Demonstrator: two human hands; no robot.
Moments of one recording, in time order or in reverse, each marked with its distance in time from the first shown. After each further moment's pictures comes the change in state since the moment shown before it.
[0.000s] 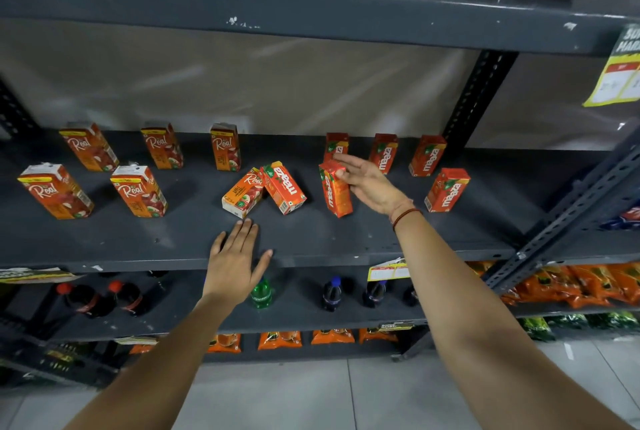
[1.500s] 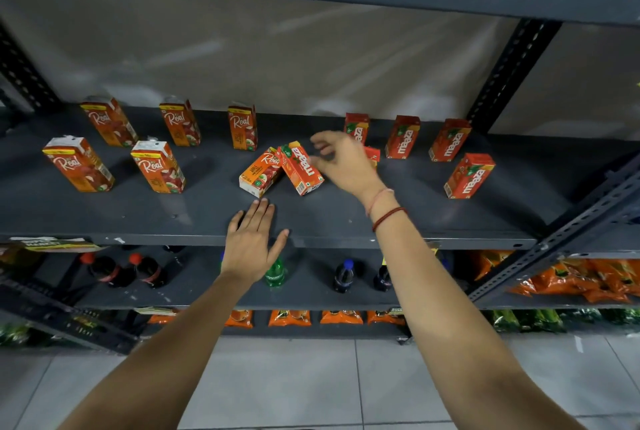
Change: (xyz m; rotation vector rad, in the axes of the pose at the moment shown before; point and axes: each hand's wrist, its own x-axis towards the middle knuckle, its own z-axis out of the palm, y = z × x) left_hand -0.001 -0.001 0.004 0.027 0.039 0.002; right_hand -0.011 -0.024 0.094 -0.961 0.190 -0.302
